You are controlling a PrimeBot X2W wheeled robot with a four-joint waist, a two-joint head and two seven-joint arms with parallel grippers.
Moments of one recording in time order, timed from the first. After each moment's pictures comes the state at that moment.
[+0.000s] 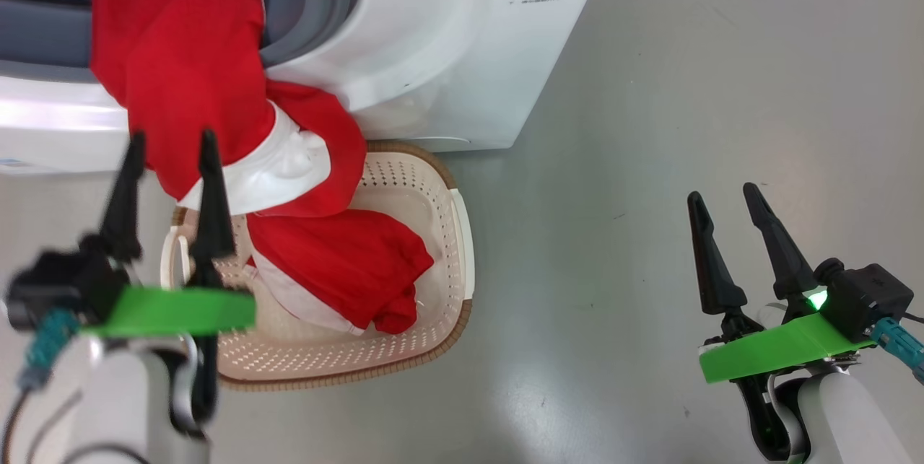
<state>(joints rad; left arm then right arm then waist) -0.36 0.03 0.07 0.17 -0.21 -0.06 -0.26 -0.19 -0.05 0.02 0.17 0.35 0.12 -0.26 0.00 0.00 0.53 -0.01</state>
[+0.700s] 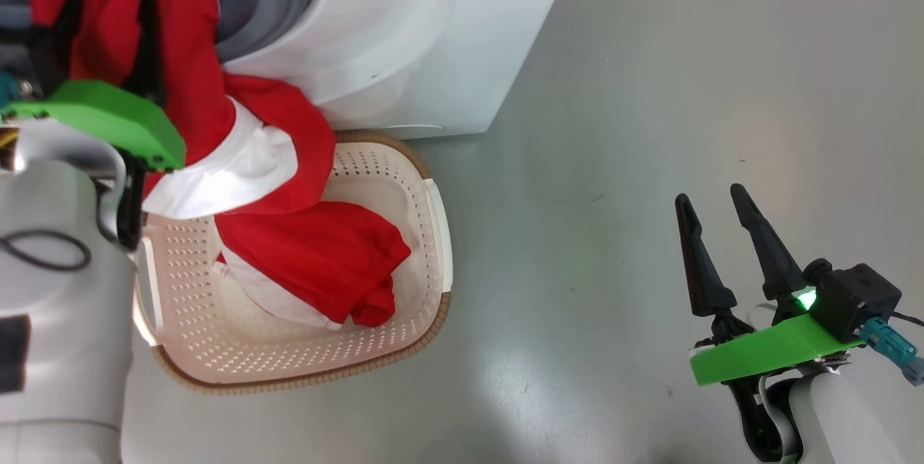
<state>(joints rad) -0.98 0.16 0.03 0.89 -0.14 -0.12 -0.22 -0.19 -0.05 0.05 0.18 0.35 0.12 -0.26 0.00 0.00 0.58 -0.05</state>
